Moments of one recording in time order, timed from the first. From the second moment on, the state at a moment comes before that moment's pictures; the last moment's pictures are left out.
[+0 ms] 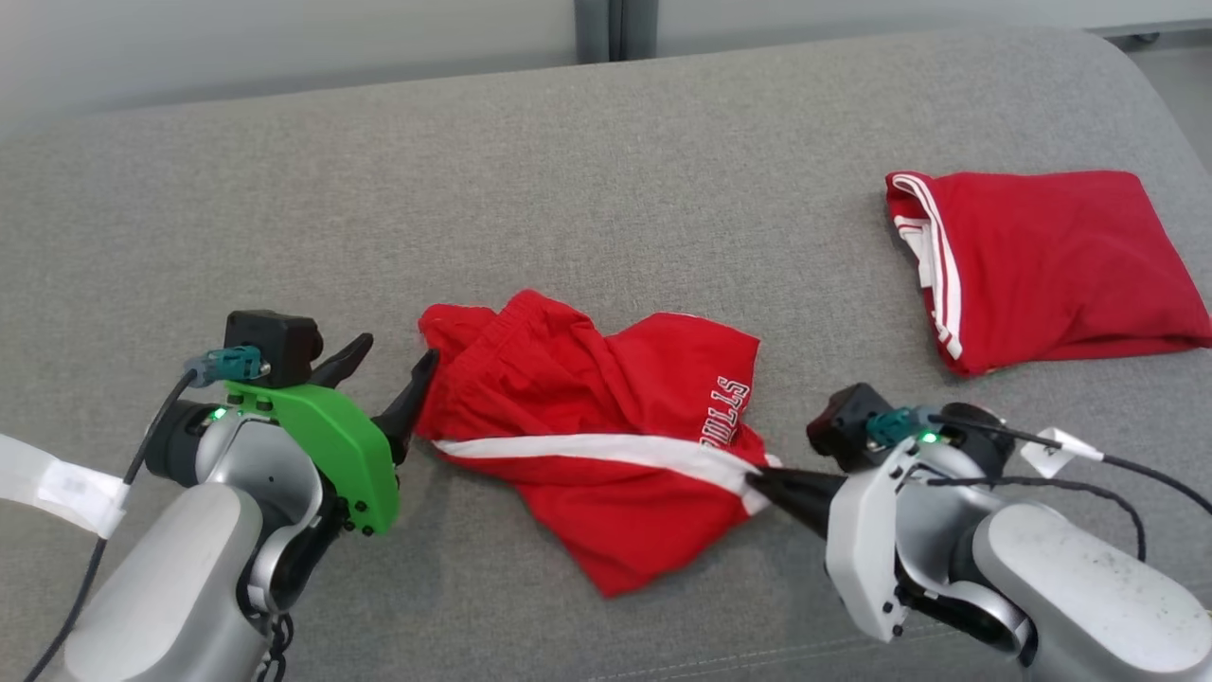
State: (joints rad) left arm -0.41 0.35 -0.58 0.18 -0.73 0.04 0.21; right arm -0.34 -0.49 0.87 -0.04 0.57 0.08 0.40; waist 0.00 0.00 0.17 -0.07
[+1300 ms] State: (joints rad) left arm -0.27 0.46 -0.62 0.03 -0.91 -0.11 0.24; right arm -0.34 -0.56 0.76 -0.02 0.55 0.02 0.27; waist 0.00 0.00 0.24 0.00
